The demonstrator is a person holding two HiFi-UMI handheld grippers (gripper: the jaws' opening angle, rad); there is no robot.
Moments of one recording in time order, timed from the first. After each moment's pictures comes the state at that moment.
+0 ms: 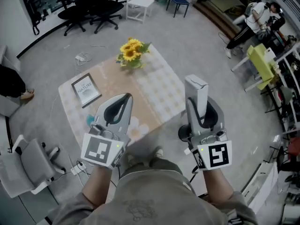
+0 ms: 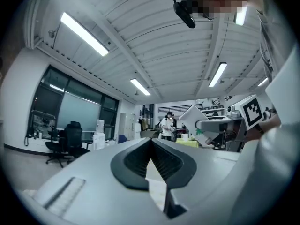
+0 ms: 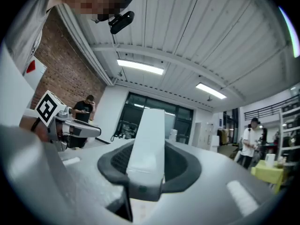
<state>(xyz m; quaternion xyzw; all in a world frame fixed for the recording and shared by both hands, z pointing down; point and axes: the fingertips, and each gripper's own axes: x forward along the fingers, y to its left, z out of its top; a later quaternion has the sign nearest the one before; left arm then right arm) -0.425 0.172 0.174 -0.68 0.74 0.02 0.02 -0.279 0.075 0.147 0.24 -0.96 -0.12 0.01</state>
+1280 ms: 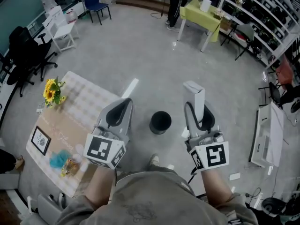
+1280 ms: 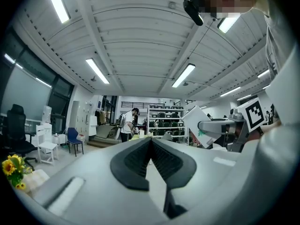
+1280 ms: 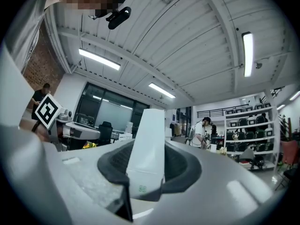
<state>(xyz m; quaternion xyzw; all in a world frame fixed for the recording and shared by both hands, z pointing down) -0.045 -0.078 0.213 -0.84 0.54 0.01 0.00 0.138 -0.089 0.192 0.48 -0.87 -0.08 0.01</state>
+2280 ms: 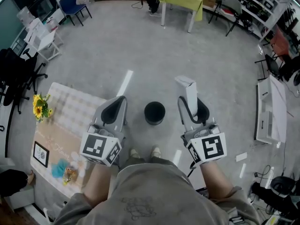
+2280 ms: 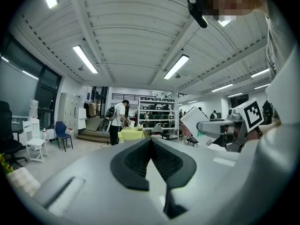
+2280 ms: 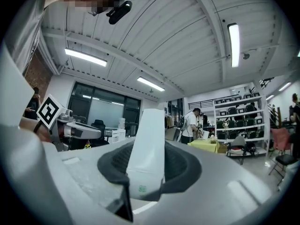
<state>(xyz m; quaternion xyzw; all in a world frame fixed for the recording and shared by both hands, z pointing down) 0.055 -0.131 0.237 -0.87 0.49 -0.04 -0.02 0.236 -0.125 0.228 0.52 -0.86 -0.02 0.01</state>
